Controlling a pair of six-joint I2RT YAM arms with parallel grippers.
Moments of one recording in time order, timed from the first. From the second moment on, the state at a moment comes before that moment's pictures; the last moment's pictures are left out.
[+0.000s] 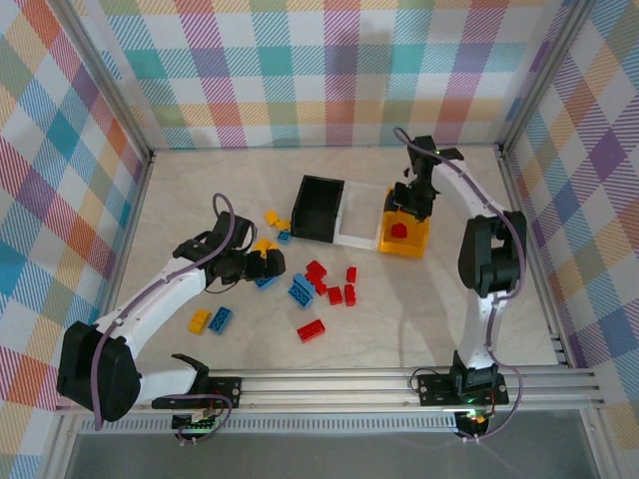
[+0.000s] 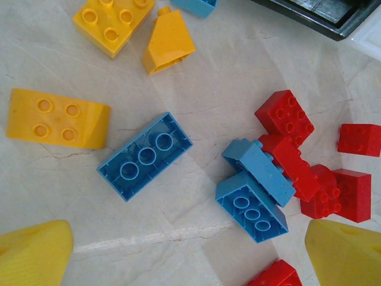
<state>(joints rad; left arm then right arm) -0.42 1.24 0.89 -0.71 0.12 -0.53 0.23 1.98 1.76 -1.09 -0.21 0.39</state>
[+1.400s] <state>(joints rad) -0.42 1.09 0.80 -0.71 0.07 -0.64 0.63 2.08 1.53 -0.99 -0.14 0.58</state>
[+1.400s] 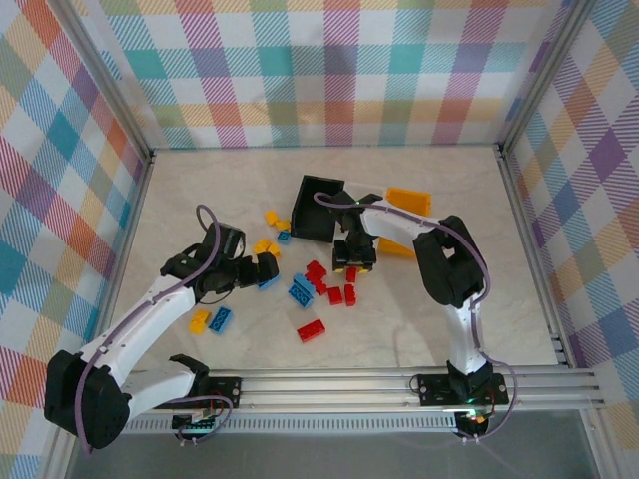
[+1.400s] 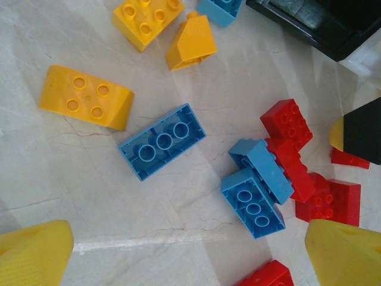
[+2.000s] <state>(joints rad) -0.42 1.13 0.80 -0.71 0.07 -0.64 0.63 2.09 1.54 -0.99 -0.11 0.58</state>
